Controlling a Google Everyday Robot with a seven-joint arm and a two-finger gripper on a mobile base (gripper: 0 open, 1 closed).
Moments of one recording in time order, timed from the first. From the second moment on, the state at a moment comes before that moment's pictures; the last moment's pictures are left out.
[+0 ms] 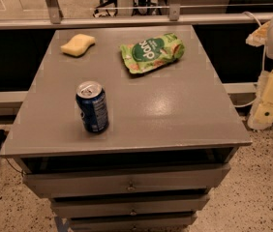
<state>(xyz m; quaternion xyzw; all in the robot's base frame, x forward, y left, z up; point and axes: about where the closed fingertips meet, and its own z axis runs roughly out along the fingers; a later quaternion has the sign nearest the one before) 0.438 -0.217 0.976 -0.60 0.78 -0.03 0.16</state>
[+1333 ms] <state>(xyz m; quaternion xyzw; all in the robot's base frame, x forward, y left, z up) 0.546 -0.209 0.958 -0.61 0.75 -0.04 0.24</state>
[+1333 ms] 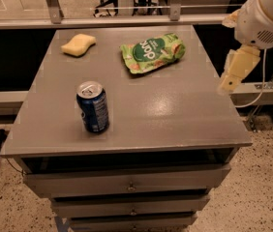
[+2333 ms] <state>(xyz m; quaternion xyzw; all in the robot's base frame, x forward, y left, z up) 0.730 -0.176 0.898 -0.56 0.75 0.04 0.34</state>
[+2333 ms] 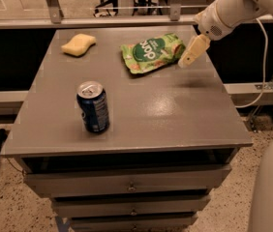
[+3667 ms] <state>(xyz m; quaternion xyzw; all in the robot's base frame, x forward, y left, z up) 0.796 -0.161 0.845 -0.47 0.80 0.14 0.35</state>
